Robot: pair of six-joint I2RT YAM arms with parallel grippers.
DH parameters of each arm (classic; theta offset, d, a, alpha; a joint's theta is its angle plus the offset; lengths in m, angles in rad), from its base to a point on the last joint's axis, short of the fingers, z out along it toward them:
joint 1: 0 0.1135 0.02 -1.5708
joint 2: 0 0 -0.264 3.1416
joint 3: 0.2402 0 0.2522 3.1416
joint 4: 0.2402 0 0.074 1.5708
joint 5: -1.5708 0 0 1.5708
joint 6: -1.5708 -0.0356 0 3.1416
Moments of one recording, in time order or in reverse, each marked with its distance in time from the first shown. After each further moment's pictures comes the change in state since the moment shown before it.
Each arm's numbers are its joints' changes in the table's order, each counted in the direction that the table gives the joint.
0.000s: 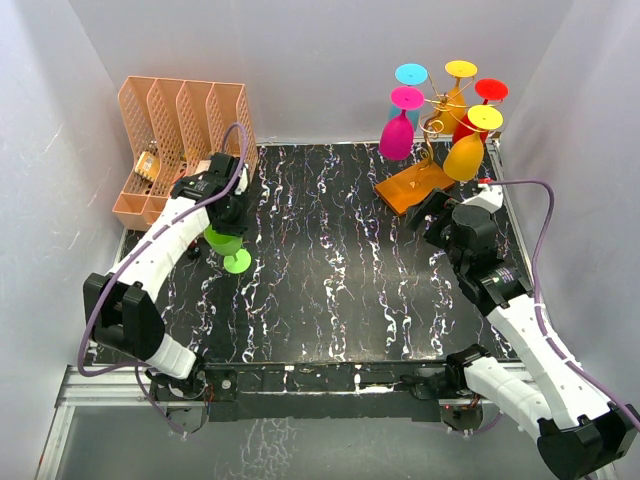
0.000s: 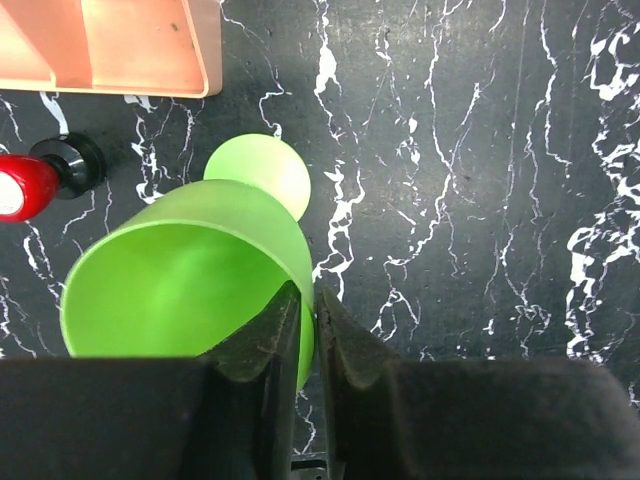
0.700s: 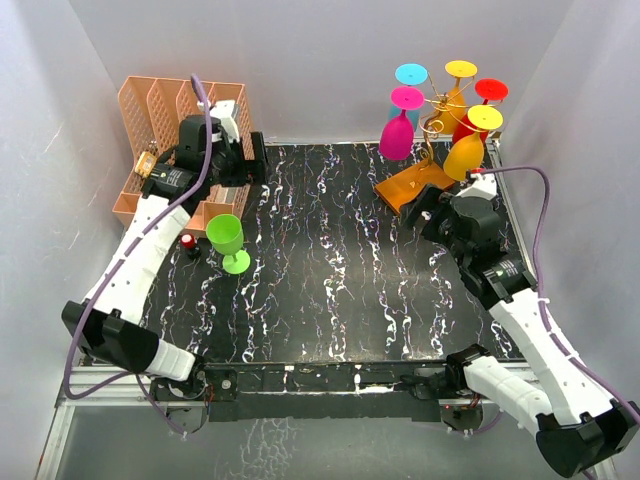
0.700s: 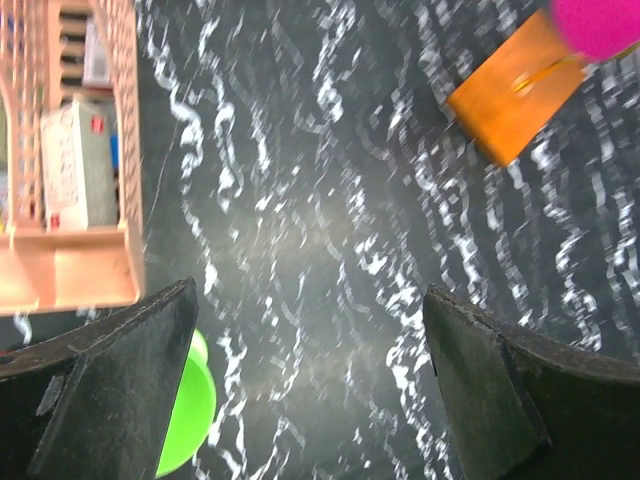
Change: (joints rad) left arm 0.010 -0.068 0.233 -0.182 -0.133 0.048; right arm 0.000 0.029 0.071 0.048 0.098 0.080
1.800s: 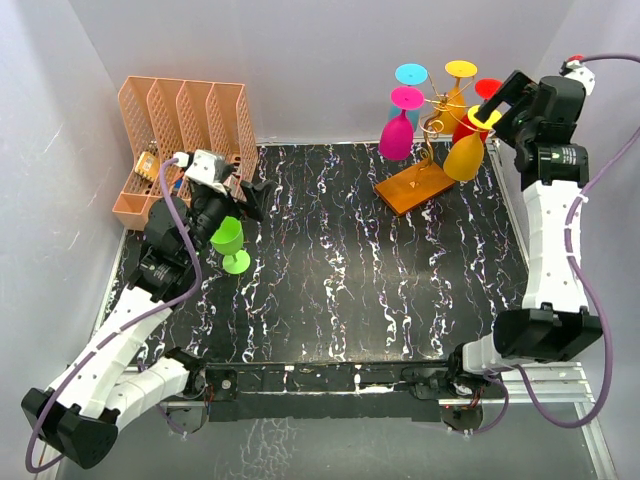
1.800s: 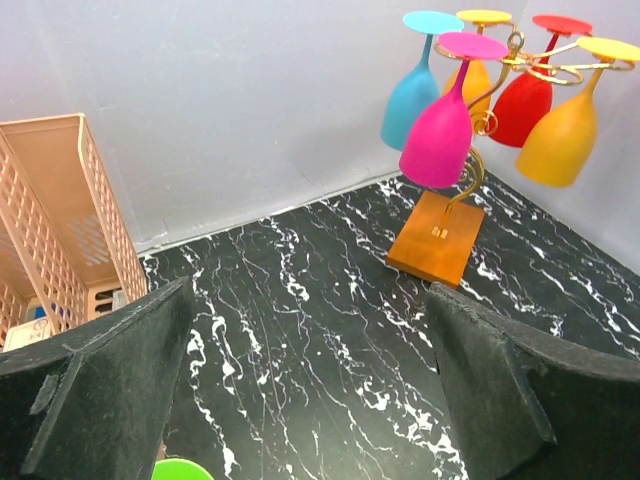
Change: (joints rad) left arm -0.126 -0.530 -0.659 -0.845 -0.005 -0.227; right arm -0.474 0.588 0.895 0.242 0.129 0.066
